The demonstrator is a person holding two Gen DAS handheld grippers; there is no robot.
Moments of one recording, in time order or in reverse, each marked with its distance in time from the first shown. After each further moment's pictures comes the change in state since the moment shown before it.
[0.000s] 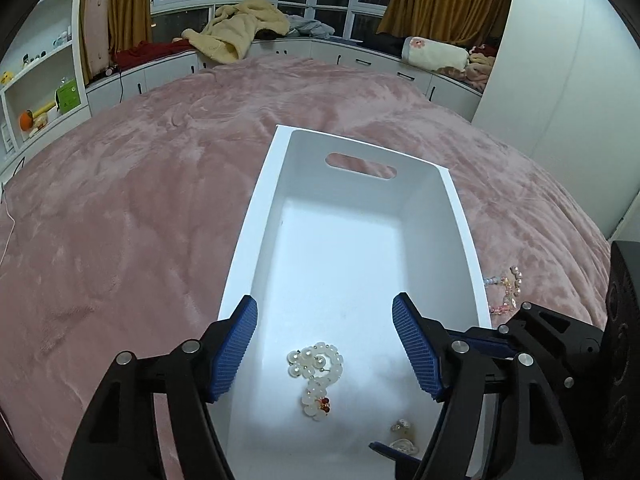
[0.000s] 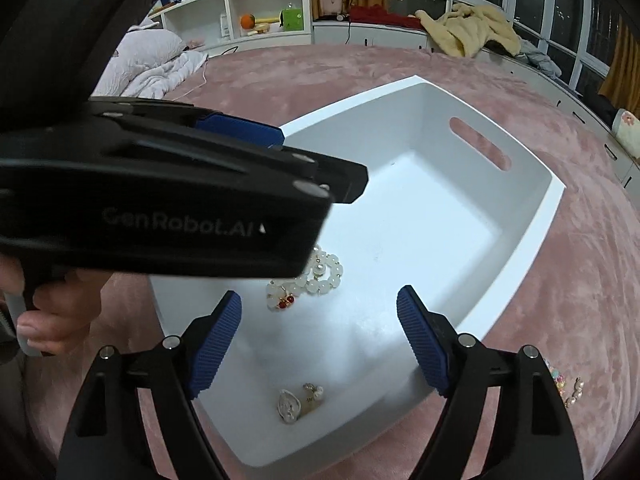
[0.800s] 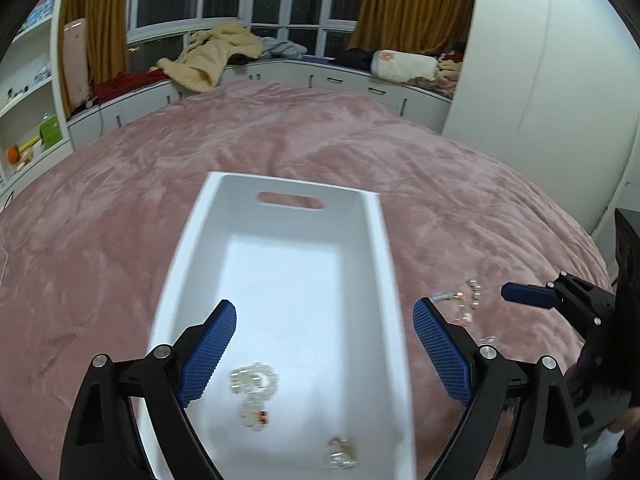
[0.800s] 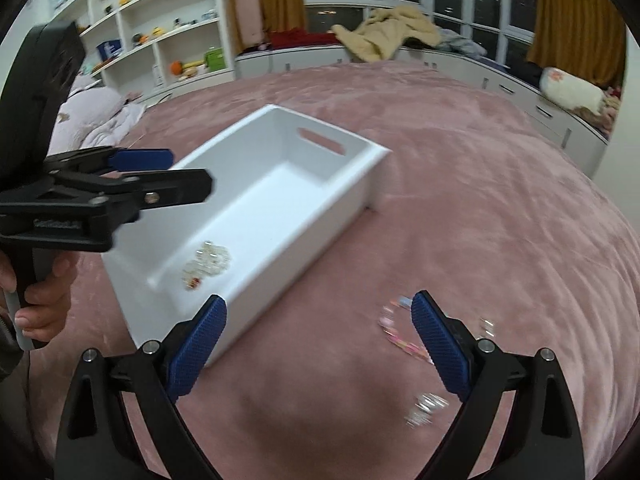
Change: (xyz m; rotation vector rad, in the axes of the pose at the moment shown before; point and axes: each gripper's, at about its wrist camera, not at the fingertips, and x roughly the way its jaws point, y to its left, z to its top) left arm -0.028 -0.074 0.013 0.085 -0.074 -0.054; right arm -0.099 -0.098 -0.055 0.211 -0.083 -0.159
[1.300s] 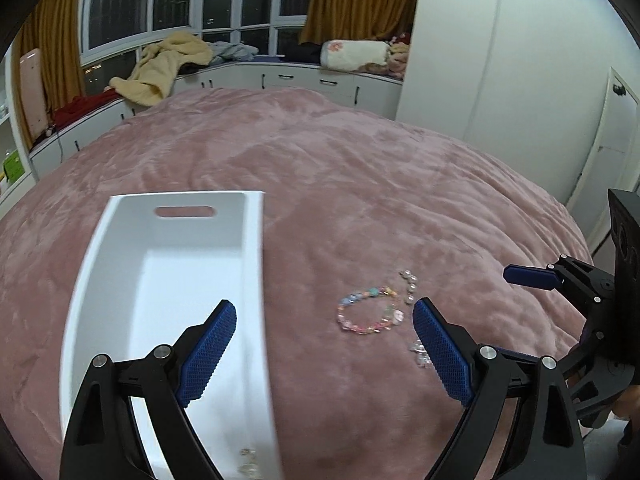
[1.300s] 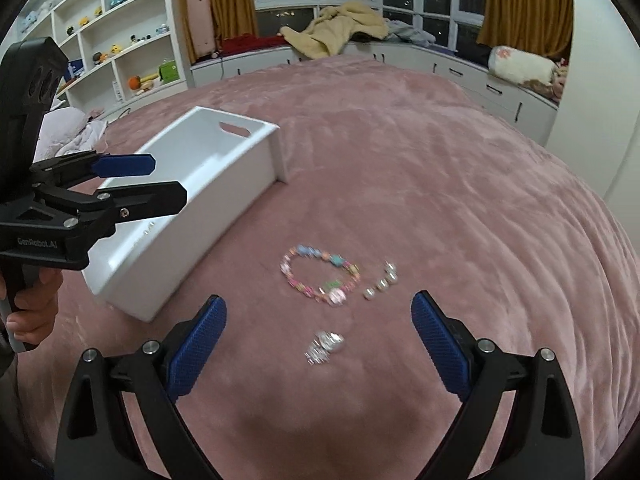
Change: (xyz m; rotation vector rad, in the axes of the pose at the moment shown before) left arm 0.020 -0.101 -0.003 0.113 0.025 -0.078; right arm -0.044 -0.069 -0.056 0.097 0.006 -0.086
